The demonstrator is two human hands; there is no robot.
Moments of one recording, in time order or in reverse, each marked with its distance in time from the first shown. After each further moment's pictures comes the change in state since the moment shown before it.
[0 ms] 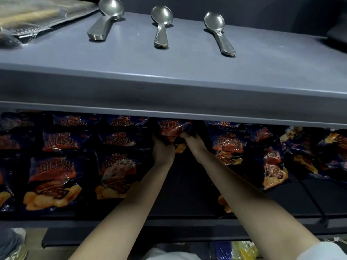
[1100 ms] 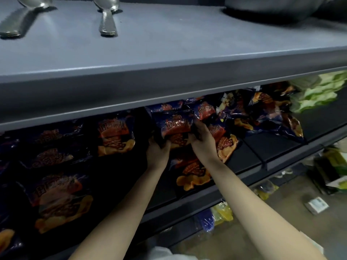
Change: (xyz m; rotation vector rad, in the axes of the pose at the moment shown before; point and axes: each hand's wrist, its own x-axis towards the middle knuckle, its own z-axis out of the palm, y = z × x) left_hand -0.060 -0.007 0.086 0.209 -0.362 0.197; right_hand -0.078 0.060 -0.124 -0.065 0.441 -0.193
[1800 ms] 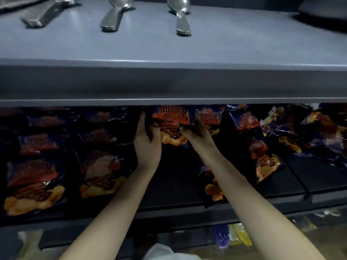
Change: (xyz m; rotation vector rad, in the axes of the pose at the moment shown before) left_hand -0.011 0.004 -0.102 -0.085 0.499 0.274; right_hand 0.004 -0.050 0.076 0.272 -0.450 -0.003
